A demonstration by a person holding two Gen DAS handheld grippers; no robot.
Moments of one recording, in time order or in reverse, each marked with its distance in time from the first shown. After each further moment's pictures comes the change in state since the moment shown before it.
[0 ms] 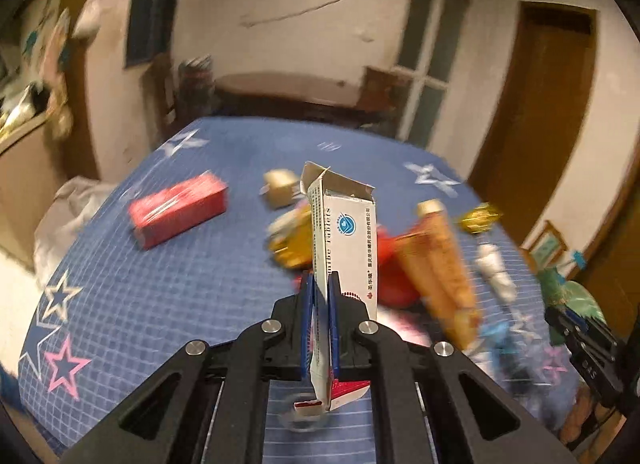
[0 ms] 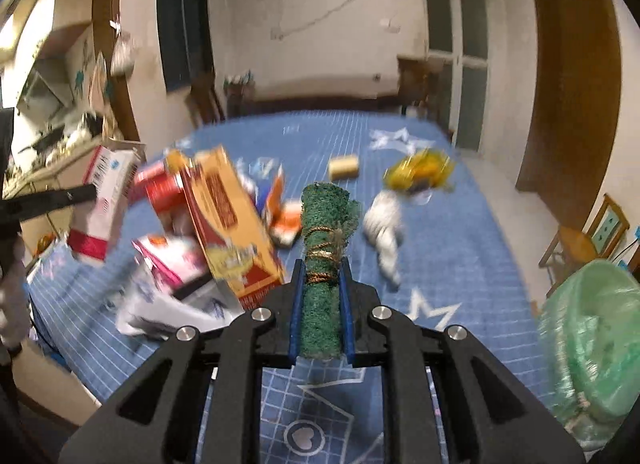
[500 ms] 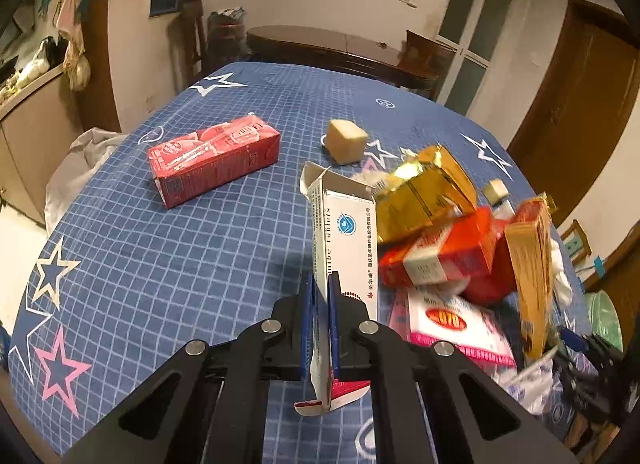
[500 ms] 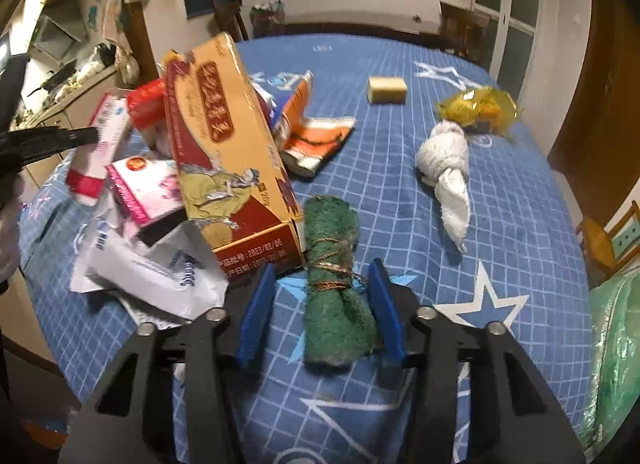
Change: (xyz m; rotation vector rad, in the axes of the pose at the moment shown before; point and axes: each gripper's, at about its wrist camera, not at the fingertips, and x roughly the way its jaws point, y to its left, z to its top) left arm 0.074 0.074 -0.008 -0.112 0.175 0.088; right arm 0.096 0.017 -0.016 -0.107 0.302 0.067
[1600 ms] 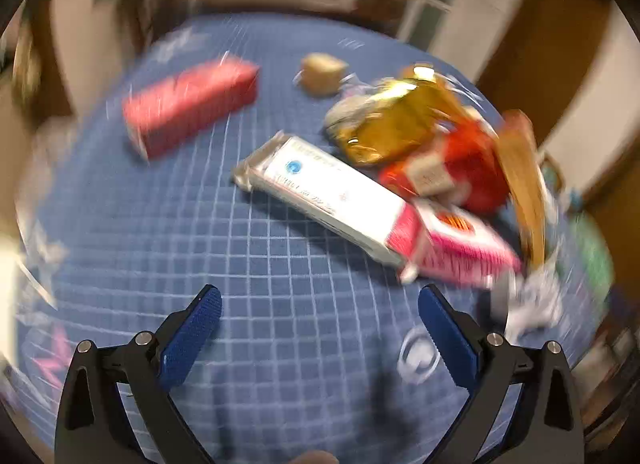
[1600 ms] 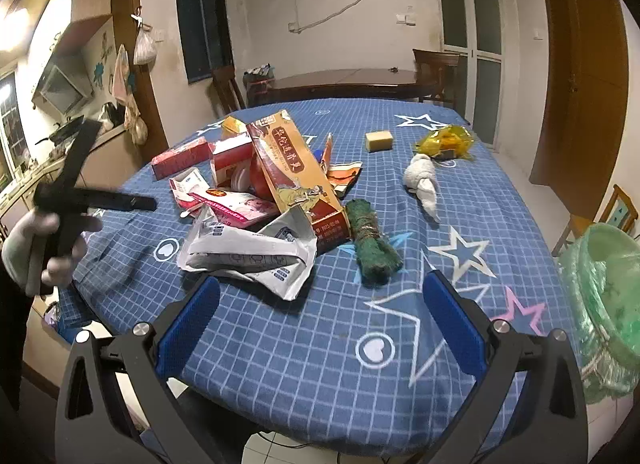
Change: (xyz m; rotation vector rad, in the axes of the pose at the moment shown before) left arm 0.014 0.036 -0.016 0.052 0.210 -0.145; right arm -0.102 0.042 -0.059 0.088 -0.247 -0.003
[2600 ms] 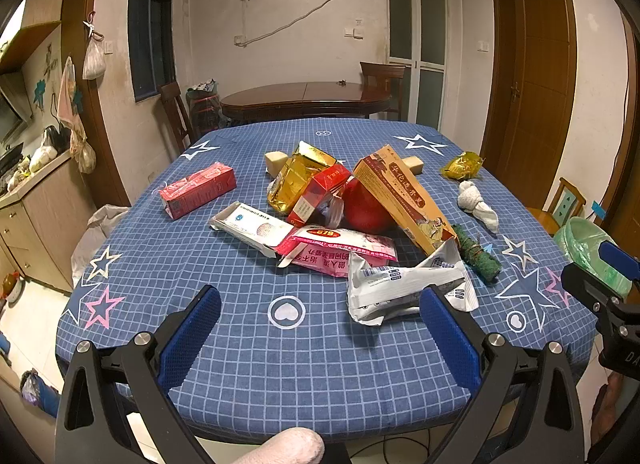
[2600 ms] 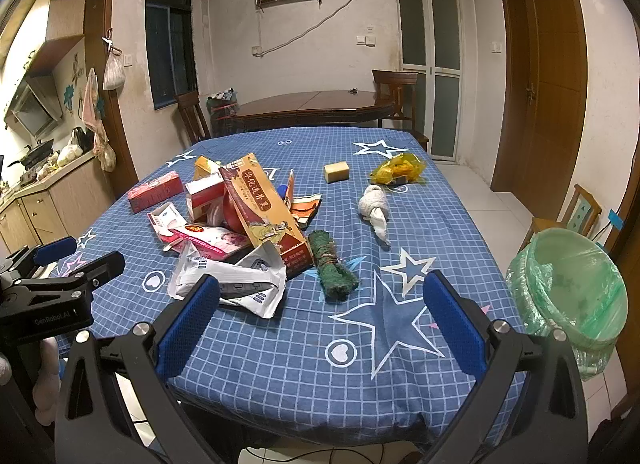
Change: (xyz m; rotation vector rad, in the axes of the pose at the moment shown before) left arm -0.098 -0.164 -0.120 0.180 -0.397 0.240; right arm -0.045 -0.002 0.010 0.062 -0.087 -0.138
